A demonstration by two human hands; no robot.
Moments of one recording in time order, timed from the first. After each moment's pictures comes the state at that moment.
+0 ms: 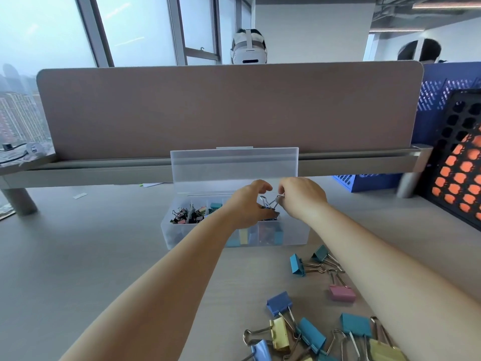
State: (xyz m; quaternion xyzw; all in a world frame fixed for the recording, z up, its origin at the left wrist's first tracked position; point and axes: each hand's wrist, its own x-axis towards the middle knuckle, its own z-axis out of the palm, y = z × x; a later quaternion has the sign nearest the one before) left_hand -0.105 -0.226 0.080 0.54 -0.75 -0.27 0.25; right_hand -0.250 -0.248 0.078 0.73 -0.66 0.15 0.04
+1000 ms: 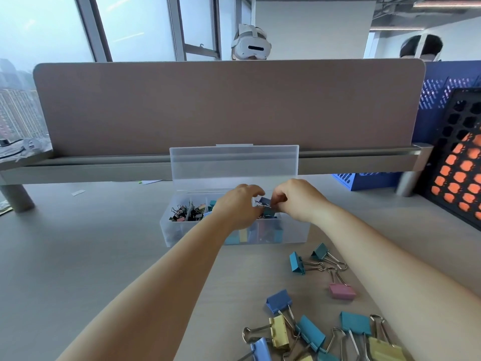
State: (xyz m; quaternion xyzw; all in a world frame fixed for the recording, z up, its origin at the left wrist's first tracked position) left_hand -0.095 -0.231 0.069 0.59 -0.77 -0.13 0.19; right_hand -0.254 -0.235 0.082 0.80 -0.56 0.18 -0.09
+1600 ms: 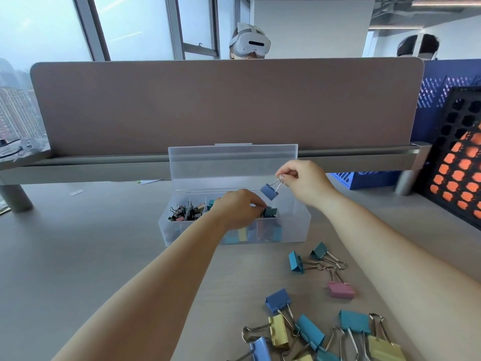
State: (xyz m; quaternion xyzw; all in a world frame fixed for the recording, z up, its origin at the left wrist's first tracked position) left_hand -0.091 -0.237 0.065 0.59 -0.78 -0.15 0.15; right_hand -0.265 -0.245 0.094 0.72 -0.56 0.37 -0.14
